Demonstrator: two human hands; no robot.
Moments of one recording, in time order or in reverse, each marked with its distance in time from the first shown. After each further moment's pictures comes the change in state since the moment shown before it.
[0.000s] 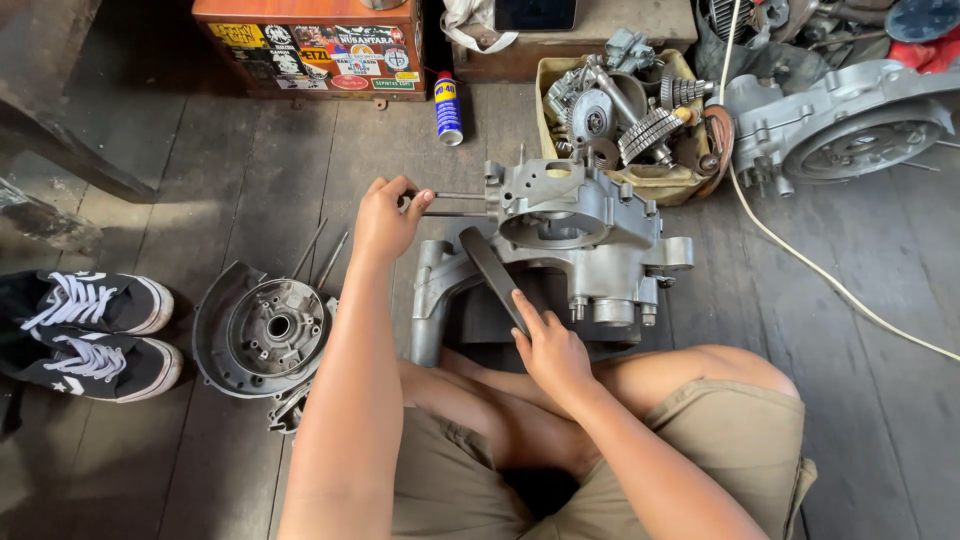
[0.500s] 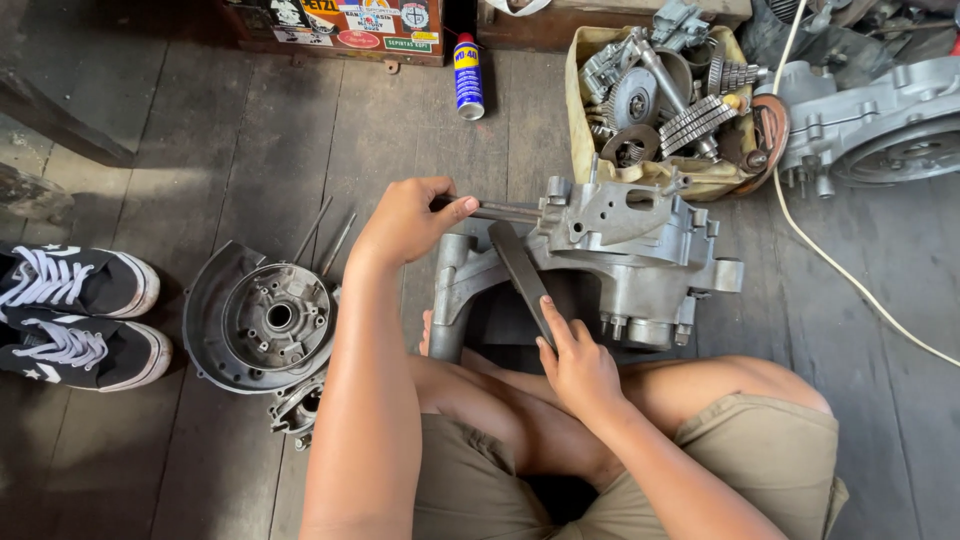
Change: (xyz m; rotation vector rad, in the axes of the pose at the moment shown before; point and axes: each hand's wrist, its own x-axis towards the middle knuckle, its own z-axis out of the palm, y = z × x) left_hand 0.004 0.032 -0.047 -0.133 -0.372 -0.124; right_hand 0.002 -0.010 0.010 -0.118 0.103 -0.039
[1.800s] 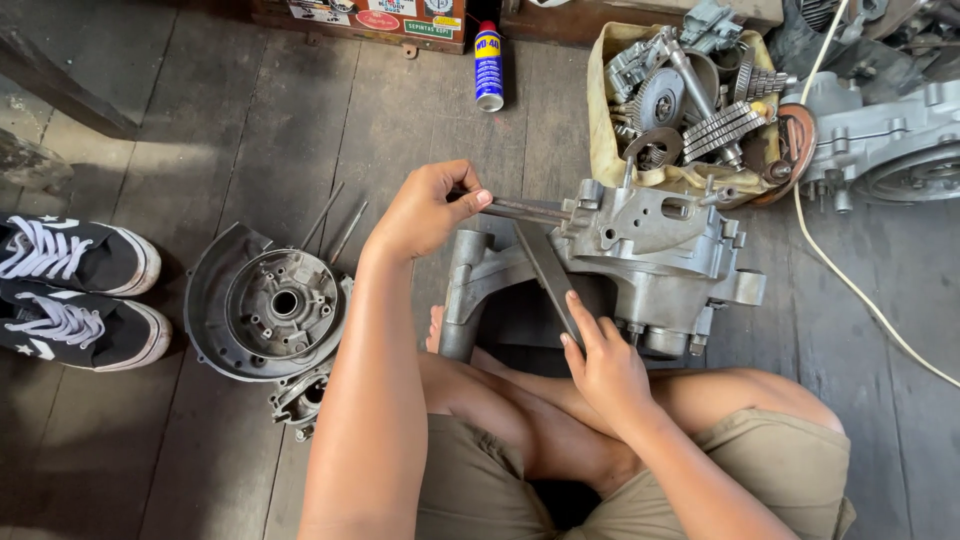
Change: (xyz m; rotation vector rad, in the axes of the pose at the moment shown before) left_hand 0.004 -0.027 0.003 -0.379 0.006 0.139; right_hand 0.010 0.002 -0.022 0.018 -0.021 -0.006
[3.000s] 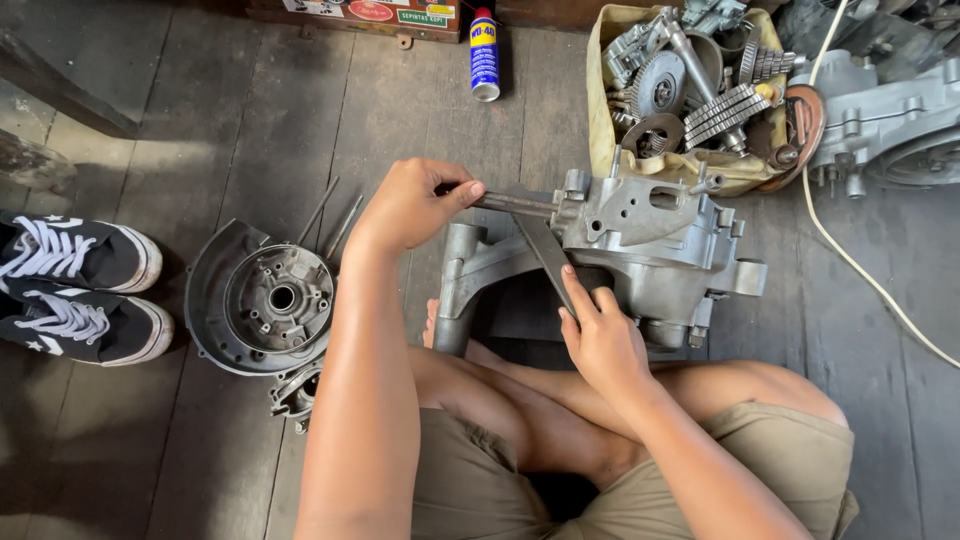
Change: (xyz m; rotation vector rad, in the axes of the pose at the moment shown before) left_hand -0.007 0.040 0.000 0.299 -0.012 -0.096; right_hand 0.023 0.007 -0.010 -0.033 0.028 -0.028
